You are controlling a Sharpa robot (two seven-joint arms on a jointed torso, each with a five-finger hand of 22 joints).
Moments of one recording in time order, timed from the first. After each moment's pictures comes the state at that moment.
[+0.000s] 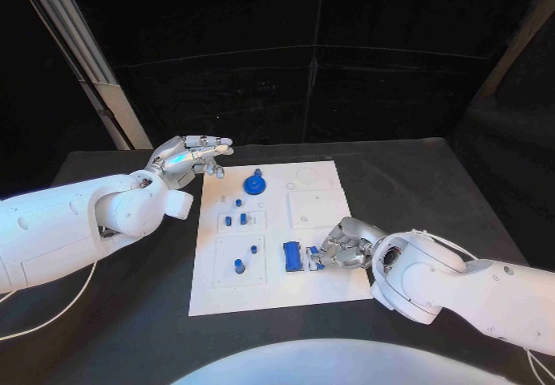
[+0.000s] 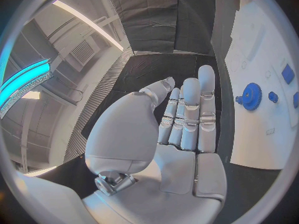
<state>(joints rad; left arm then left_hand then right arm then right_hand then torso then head) 1.28 -0.82 -0.22 1.39 0.13 -0.08 0.42 1.34 -0.10 0.39 -0.04 0.18 0.99 0.19 0.18 0.07 0.95 0.12 0.44 0.07 1.19 0.03 1.03 0.50 0.17 1.19 0.12 0.62 0.69 0.77 -0.98 0.15 1.93 -1.31 -0.37 -0.65 1.37 -0.03 -0.05 0.29 0.53 1.13 0.06 0.19 0.27 1.40 -0.01 0.86 1.09 1.47 -0.07 1.41 1.31 0.04 1.47 0.04 1.51 1.31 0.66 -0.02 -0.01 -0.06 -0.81</state>
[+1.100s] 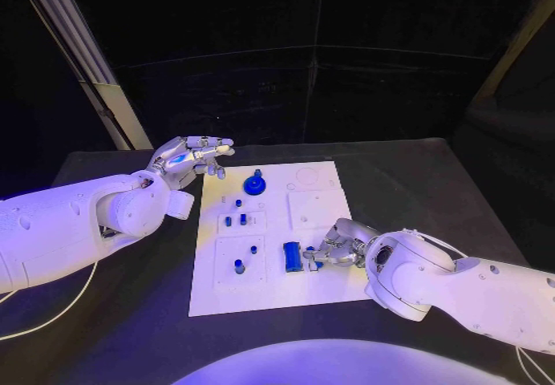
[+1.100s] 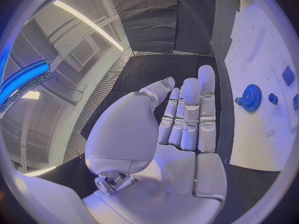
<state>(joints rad) 1.28 -0.82 -0.22 1.39 0.13 -0.08 0.42 1.34 -0.10 0.39 -0.04 0.18 0.99 0.19 0.18 0.07 0.95 0.12 0.44 0.07 1.19 0.03 1.03 0.50 0.17 1.19 0.12 0.62 0.69 0.77 -0.93 0.15 1.90 -1.35 -0.35 -0.69 1.17 -0.02 -0.14 0.29 0.39 1.16 0.06 0.17 0.28 1.42 -0.02 0.84 1.09 1.47 -0.07 1.41 1.31 0.04 1.47 0.04 1.51 1.31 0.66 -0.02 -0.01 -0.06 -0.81</state>
